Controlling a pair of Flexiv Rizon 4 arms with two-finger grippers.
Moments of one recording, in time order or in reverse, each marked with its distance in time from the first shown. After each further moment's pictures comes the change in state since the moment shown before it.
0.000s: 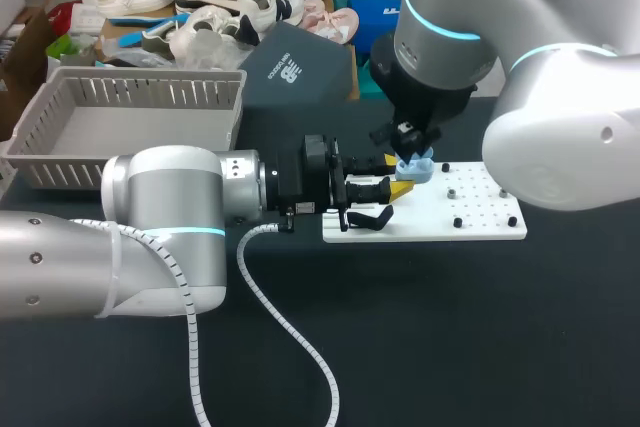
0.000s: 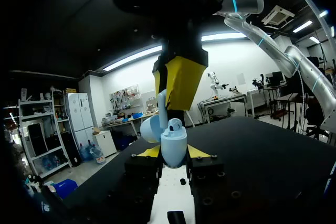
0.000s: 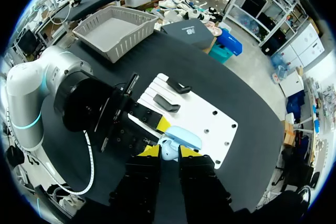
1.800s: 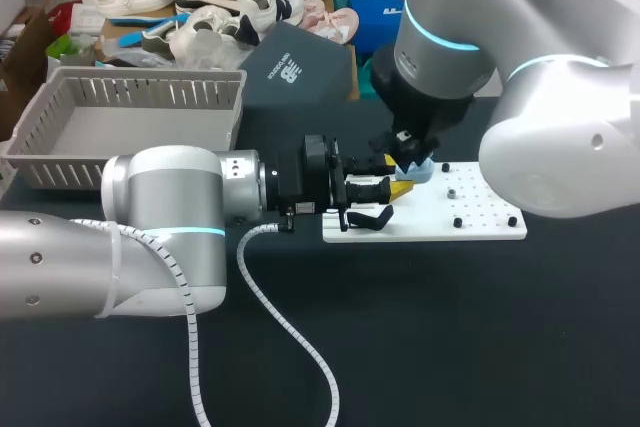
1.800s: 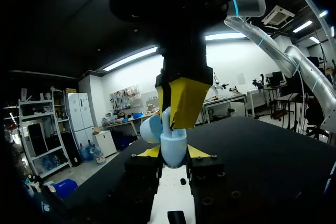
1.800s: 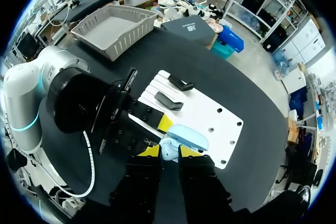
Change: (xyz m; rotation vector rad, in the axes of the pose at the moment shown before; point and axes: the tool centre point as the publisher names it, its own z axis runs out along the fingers) left arm 0.000 0.000 0.000 -0.001 0.000 0.000; right arm 0.004 0.003 0.015 -0.022 0.010 0.022
